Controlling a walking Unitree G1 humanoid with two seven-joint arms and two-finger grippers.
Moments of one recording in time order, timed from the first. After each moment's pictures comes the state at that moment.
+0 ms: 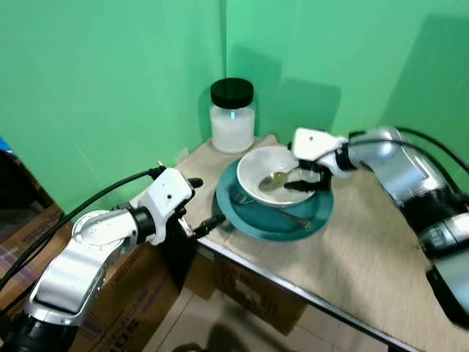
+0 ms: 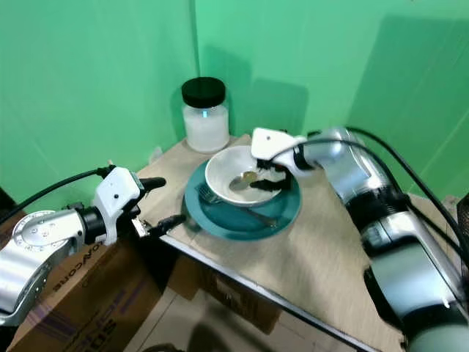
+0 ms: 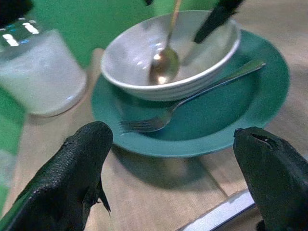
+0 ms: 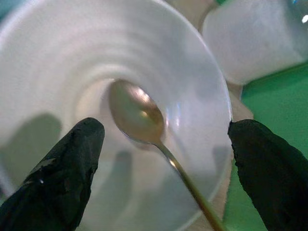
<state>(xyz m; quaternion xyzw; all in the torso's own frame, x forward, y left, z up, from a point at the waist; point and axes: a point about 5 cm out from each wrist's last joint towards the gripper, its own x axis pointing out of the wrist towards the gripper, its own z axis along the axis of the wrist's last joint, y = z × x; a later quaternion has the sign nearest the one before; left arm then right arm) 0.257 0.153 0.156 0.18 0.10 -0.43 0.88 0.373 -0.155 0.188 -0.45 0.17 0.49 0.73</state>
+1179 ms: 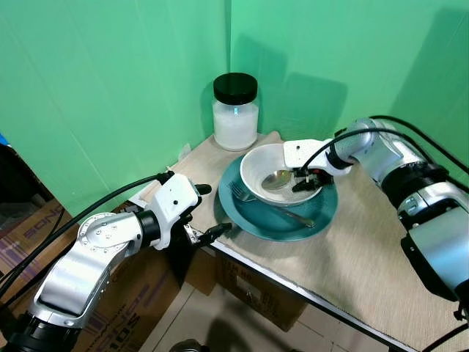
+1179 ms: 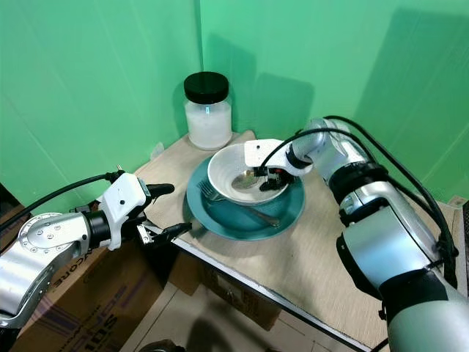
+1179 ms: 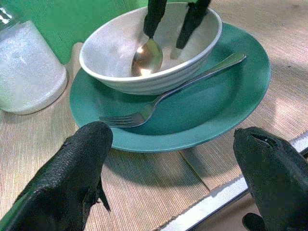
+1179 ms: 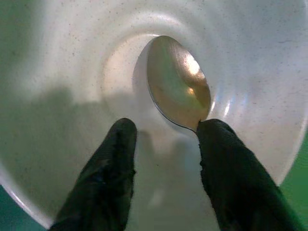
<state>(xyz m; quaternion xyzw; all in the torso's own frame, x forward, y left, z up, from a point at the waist) 0.253 0.147 0.152 0.18 0.10 -0.46 0.87 0.382 -0.149 0.178 -0.52 0.25 0.52 0.63</state>
